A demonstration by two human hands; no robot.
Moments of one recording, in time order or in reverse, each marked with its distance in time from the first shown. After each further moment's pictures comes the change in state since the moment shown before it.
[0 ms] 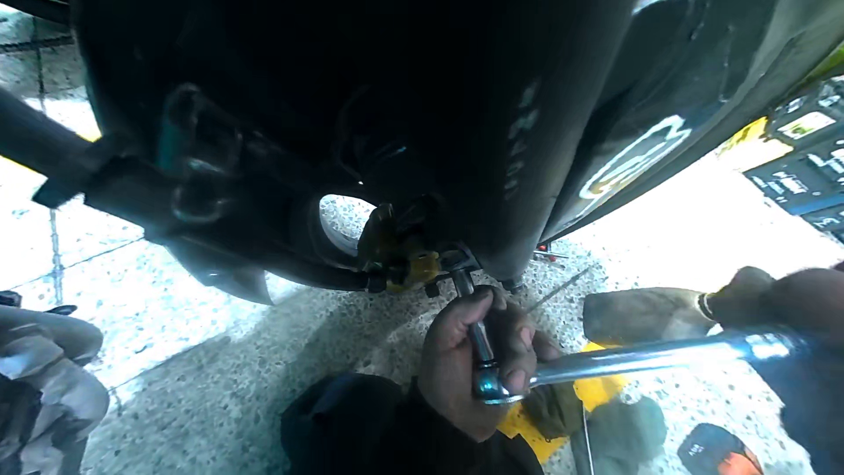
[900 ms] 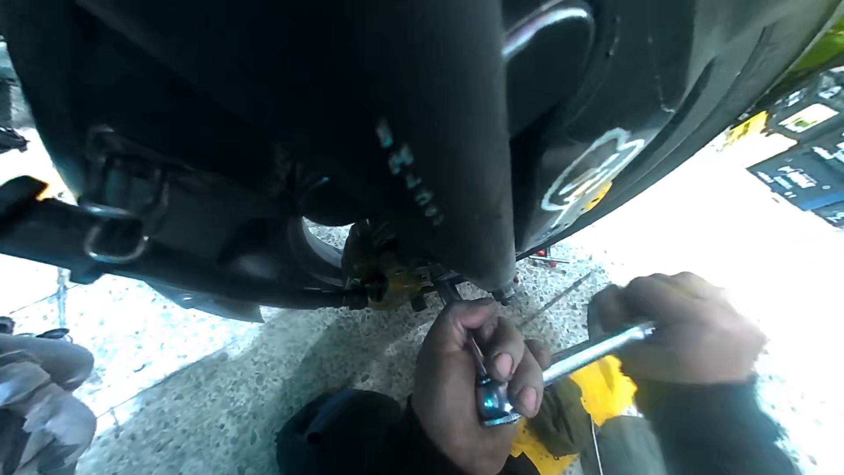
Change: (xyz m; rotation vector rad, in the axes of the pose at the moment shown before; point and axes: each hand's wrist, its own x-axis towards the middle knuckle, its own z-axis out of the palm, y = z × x) left_hand 0.007 -0.004 0.021 0.112 0.184 0.000; right_hand -0.016 0.004 0.110 0.002 0.296 0.310
